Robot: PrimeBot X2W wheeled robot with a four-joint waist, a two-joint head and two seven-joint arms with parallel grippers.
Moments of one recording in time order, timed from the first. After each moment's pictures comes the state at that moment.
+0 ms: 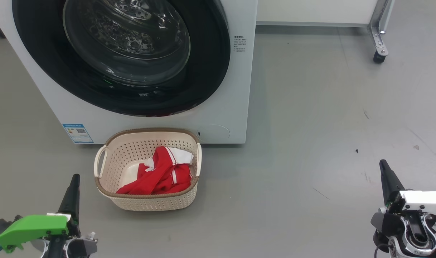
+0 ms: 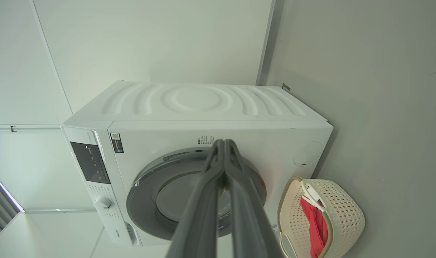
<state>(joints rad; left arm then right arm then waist) -0.10 0.03 0.08 0.28 -1.60 -0.12 0.11 -0.09 -0.04 -0.13 0.28 1.60 0.12 0.11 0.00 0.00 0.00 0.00</state>
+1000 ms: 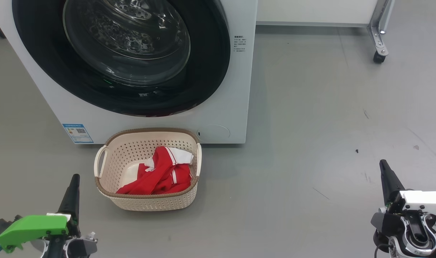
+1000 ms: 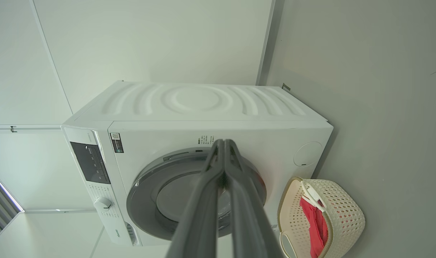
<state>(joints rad) -0.10 0.03 0.08 0.28 -1.60 -0.12 0.11 -0.09 -0.04 -0.13 0.28 1.60 0.12 0.11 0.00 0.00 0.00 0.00</state>
